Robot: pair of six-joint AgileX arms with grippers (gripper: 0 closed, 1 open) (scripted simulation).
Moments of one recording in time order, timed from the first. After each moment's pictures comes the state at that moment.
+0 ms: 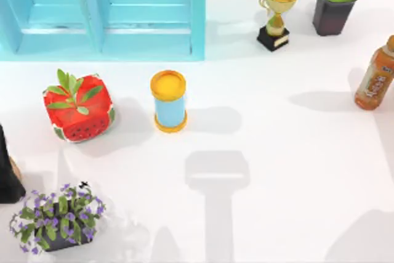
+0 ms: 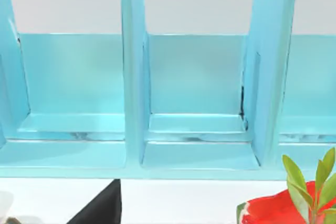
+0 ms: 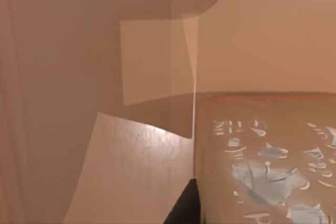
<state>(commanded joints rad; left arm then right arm) 0.00 0.00 0.00 0.00 0.00 0.00 -0.51 1.74 1.01 -0.84 0.00 -0.50</state>
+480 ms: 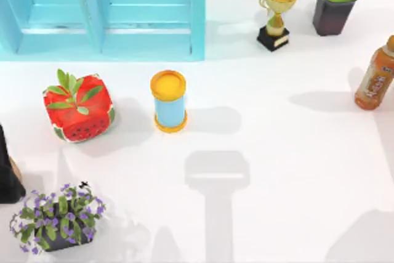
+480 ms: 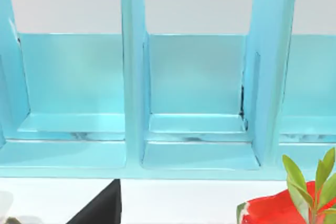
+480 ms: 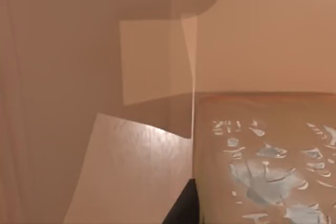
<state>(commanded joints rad) 0.00 0.00 0.00 0.00 0.00 0.00 -0.51 1.74 1.01 -0.84 0.00 -0.50</state>
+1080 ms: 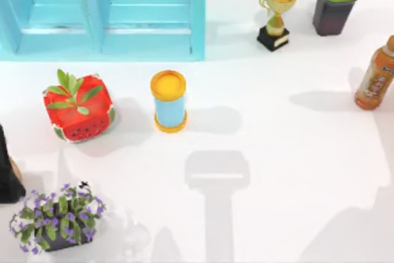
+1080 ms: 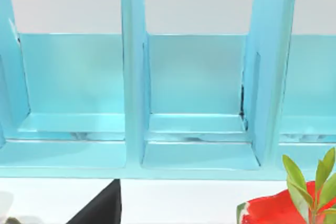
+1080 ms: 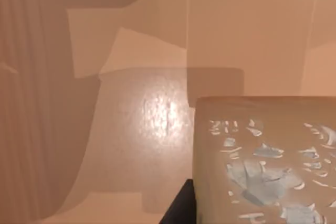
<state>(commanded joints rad) 0.00 0.00 0.00 0.00 0.00 0.00 -0.51 1.71 1.15 -1.01 0.00 -0.50</state>
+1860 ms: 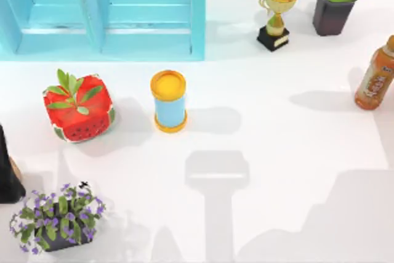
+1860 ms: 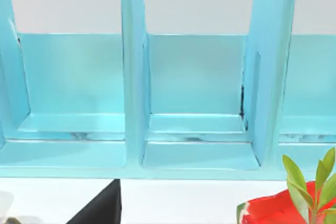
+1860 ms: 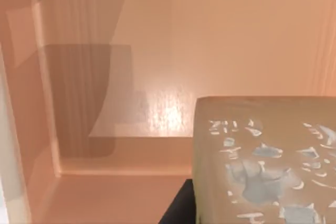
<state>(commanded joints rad) 0.00 0.00 0.00 0.00 0.00 0.00 -0.51 1.63 1.42 -1.36 0.00 -0.50</state>
